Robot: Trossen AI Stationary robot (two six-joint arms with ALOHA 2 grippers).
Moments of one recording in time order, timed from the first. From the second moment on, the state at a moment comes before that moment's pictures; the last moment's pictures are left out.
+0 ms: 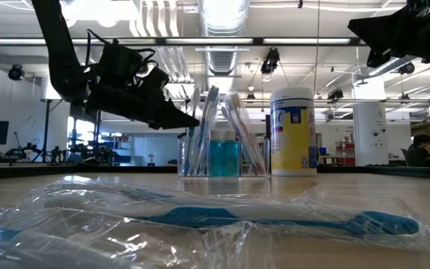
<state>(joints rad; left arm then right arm) 0.42 1.64 0.48 0.99 0.24 0.12 -0.06 0.14 0.03 0.42 0.06 -0.08</state>
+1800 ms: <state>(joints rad) 0.42 0.58 0.47 0.03 0.20 0.14 -0.06 0.17 0.03 0.42 0.06 -0.08</state>
